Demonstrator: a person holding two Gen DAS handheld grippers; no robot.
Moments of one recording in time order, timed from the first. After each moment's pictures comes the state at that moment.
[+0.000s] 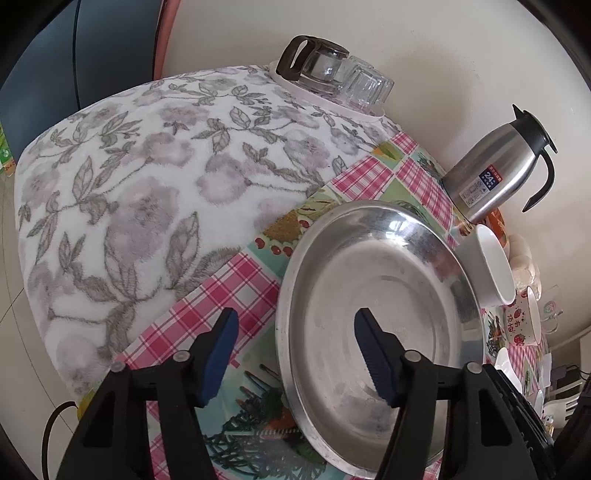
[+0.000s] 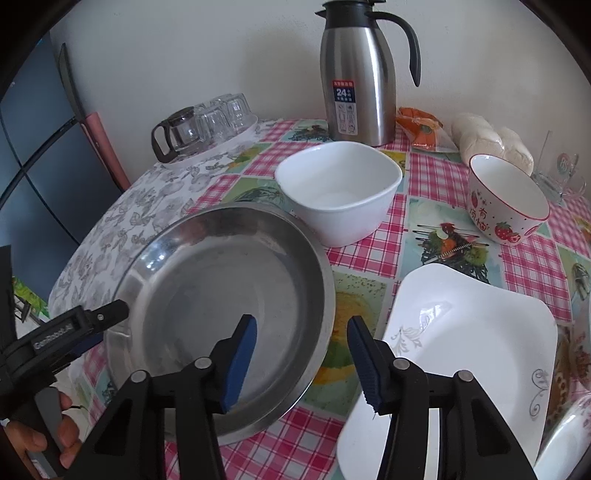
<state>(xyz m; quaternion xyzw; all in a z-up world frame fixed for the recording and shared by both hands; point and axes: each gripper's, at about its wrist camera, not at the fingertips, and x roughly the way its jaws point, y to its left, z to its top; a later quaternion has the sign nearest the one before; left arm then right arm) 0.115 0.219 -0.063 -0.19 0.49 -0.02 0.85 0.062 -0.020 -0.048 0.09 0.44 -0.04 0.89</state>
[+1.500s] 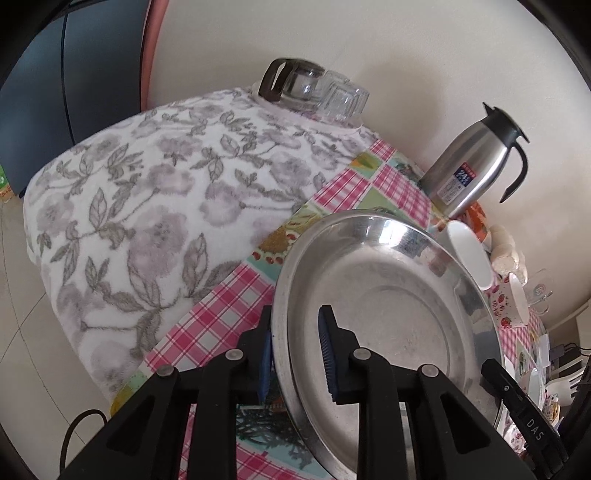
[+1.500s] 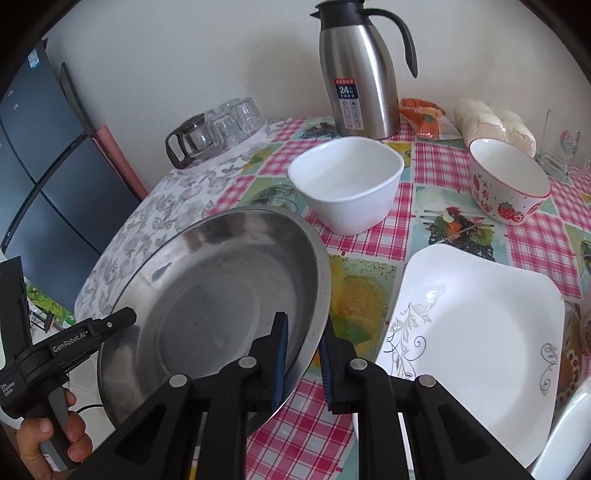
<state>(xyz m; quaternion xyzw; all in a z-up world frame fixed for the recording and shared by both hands) 0.093 0.223 -0.022 -0.16 0.47 -0.05 0.87 0.031 -0.026 -0.026 0.14 0.43 0.00 0.89</state>
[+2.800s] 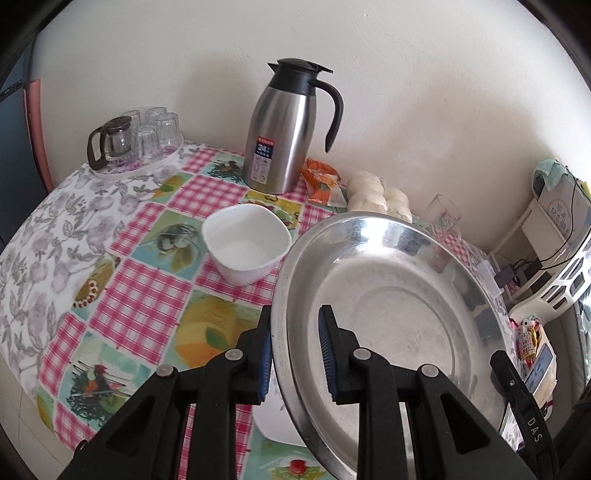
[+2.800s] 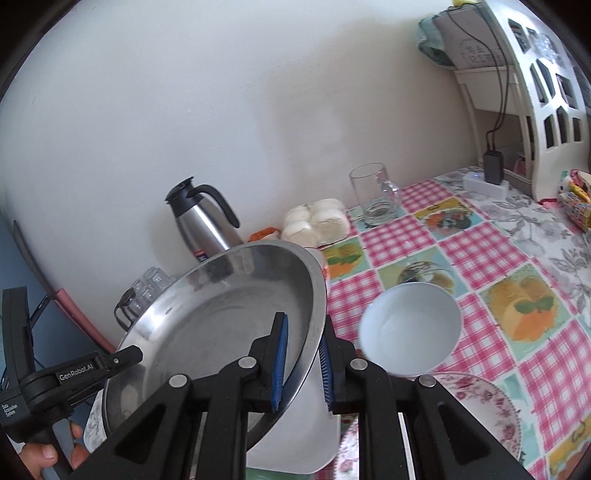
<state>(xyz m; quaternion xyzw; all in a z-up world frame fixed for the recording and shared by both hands) 0.053 -0.011 0.068 -0.04 0.44 -0.21 0.87 -0.123 -0.196 0.044 0.27 0.23 -0.20 0.91</state>
